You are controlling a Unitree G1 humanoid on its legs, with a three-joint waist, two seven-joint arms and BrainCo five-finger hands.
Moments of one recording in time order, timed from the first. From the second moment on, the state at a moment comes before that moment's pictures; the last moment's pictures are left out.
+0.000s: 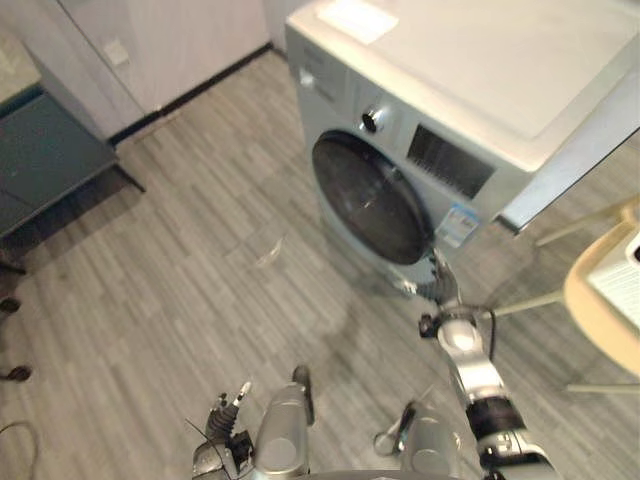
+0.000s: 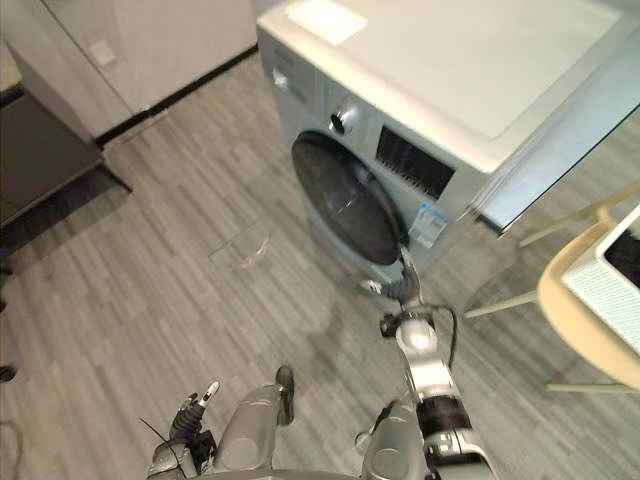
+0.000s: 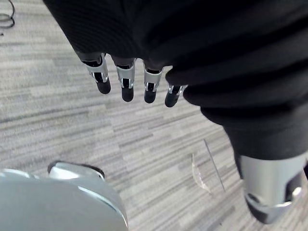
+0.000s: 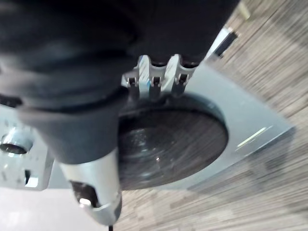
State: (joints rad) left arm 0.15 0.02 0.16 0.70 -0.16 -0.04 0.16; right arm -0.34 -0.14 0.03 0.38 -0.13 -0.02 -0.22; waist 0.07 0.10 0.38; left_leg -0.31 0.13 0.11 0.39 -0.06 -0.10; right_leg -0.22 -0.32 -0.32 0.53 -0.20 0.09
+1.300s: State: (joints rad) left arm -0.05 -0.05 0.19 0.68 -0.34 -0.07 0.11; right arm -1.05 -0.53 0.15 0.75 0.45 0.13 0.04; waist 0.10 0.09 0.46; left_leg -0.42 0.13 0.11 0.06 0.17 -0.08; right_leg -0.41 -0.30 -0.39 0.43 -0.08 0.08
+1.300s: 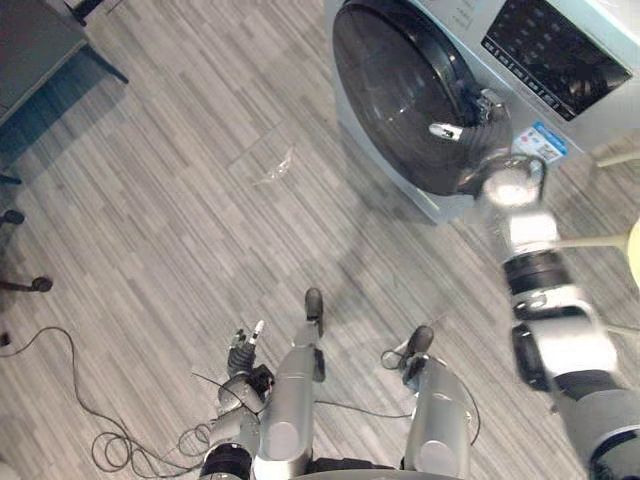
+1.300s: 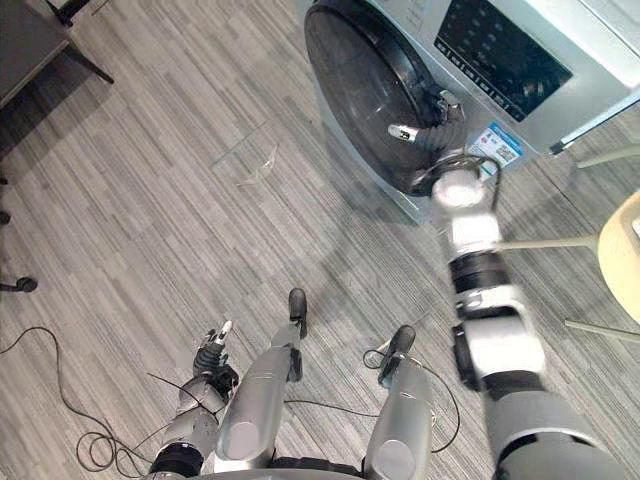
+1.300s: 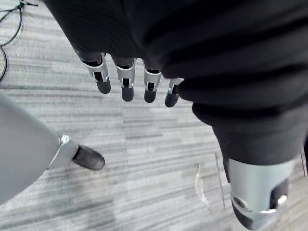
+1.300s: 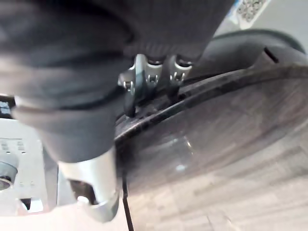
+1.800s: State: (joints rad) left arm -0.11 0.00 0.07 0.77 -0.34 -0.06 0.05; right arm -1.05 -0.49 0.37 0.86 0.84 0.12 0.20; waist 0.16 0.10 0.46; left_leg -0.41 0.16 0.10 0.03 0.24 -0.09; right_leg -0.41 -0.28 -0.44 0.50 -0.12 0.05
